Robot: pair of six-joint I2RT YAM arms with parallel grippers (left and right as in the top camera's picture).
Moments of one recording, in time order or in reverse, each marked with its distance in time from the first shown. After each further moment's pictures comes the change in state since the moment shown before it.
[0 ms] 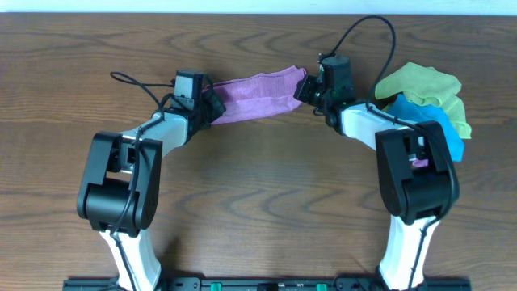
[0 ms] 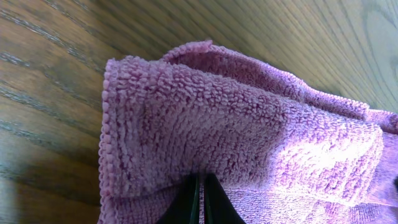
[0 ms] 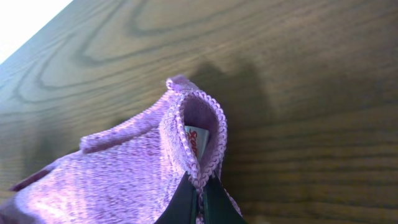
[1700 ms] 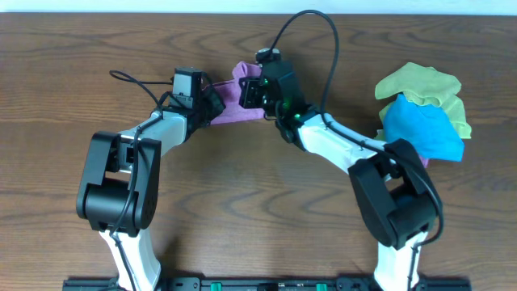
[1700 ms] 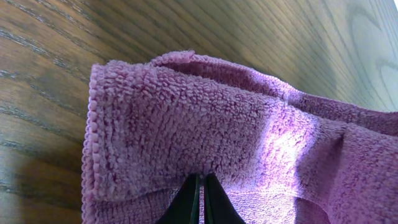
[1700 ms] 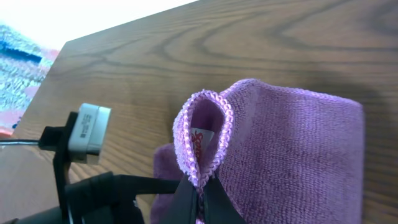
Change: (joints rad) left arm 0.006 0.000 0.014 0.001 0.027 0.000; right arm 0.304 -0.075 0.060 0.066 0.061 -0.051
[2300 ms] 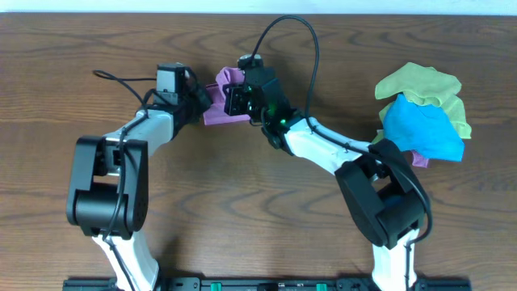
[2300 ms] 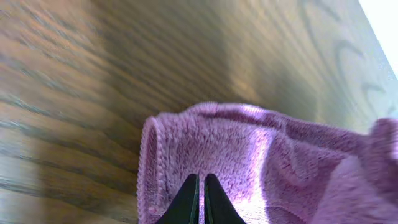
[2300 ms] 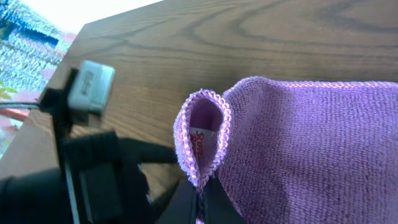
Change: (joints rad) left arm 0.082 -0.037 0.000 -0.006 0.030 0.048; right arm 0.066 0.036 0.022 0.023 0.000 -0.001
